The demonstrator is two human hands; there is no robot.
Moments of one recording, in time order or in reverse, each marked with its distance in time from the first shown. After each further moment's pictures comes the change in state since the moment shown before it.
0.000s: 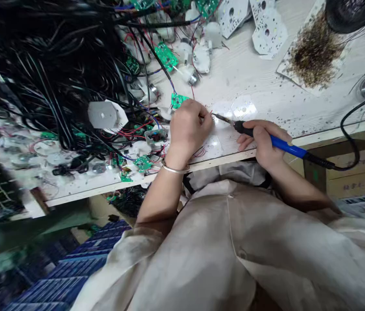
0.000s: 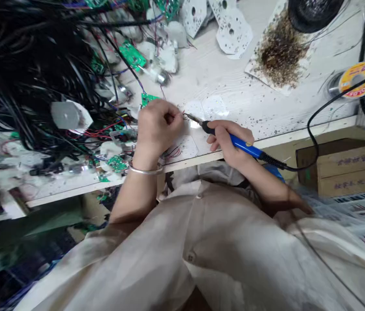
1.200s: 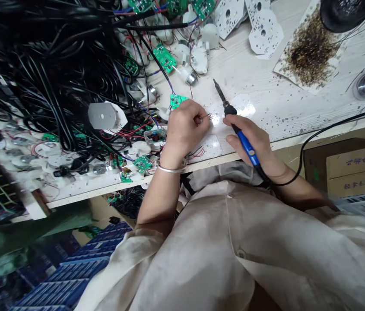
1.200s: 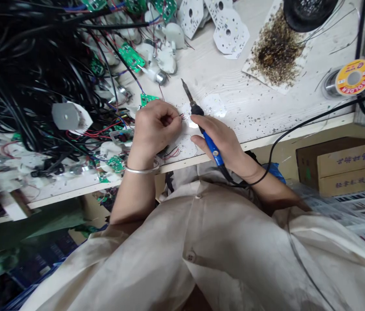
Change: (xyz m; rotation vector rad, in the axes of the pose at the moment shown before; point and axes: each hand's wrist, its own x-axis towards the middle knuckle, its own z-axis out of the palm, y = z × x) left_hand -0.003 -0.012 -0.005 -0.127 0.032 0.194; right_hand 0.006 0.006 -0.003 -0.460 -0.325 -0.423
